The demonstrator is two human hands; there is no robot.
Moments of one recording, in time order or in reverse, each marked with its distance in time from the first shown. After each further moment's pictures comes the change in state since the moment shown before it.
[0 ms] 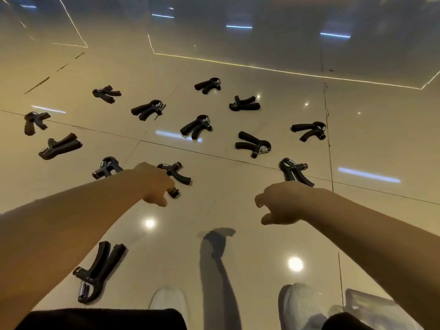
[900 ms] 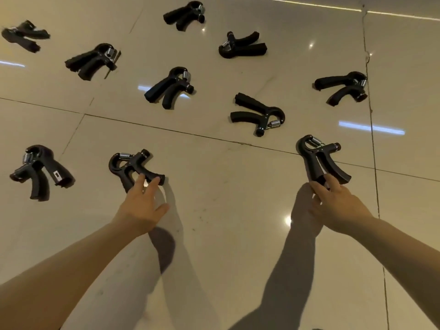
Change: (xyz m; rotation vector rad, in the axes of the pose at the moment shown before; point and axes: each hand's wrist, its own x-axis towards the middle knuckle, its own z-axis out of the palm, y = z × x) left_hand 0.205 0.040 0.125 -0.941 0.272 -0.285; right_hand 0.164 0.139 0.175 0.425 0.175 0.501
